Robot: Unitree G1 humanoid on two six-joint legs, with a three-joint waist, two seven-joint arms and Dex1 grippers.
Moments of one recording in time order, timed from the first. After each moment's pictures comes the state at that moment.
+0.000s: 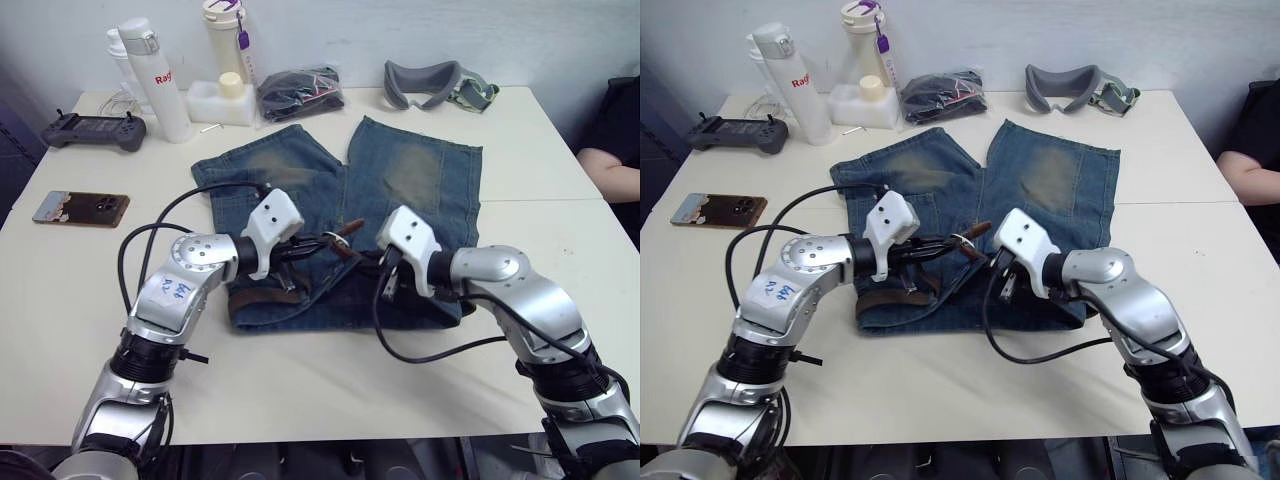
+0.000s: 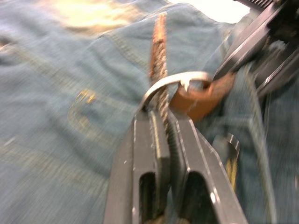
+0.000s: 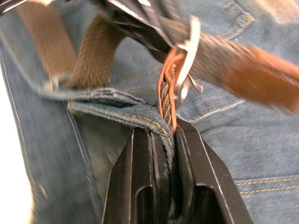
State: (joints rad) left arm -0.61 0.47 -0.19 -0.21 -0.24 0.70 -0.70; right arm -0.54 -0.64 0.29 -0.39 0.22 0.72 0.79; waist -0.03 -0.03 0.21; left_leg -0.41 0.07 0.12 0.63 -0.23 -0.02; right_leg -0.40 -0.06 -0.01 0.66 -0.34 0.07
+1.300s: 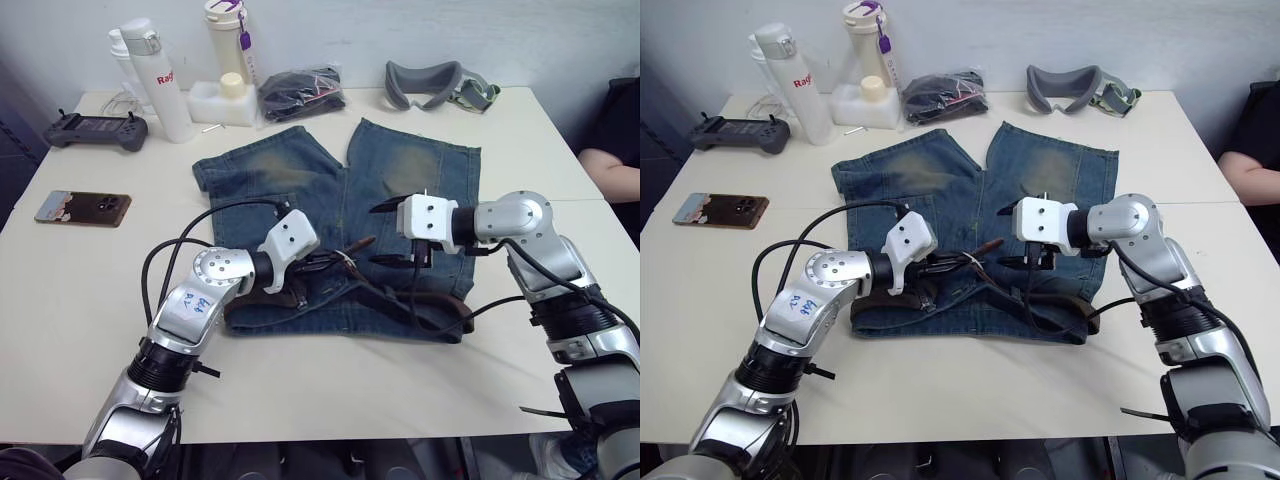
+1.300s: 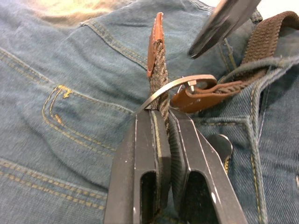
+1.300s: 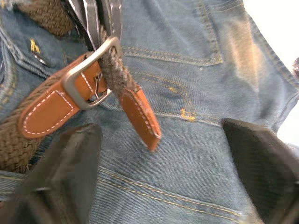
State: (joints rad) left arm -0.57 0.44 -0.25 -0.19 -0.18 0.62 -0.70; right arm -0.80 -0.68 0.28 0.22 0.02 -0.04 1.16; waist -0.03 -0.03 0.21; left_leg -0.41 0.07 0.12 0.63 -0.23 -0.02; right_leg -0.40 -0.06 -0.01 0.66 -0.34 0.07
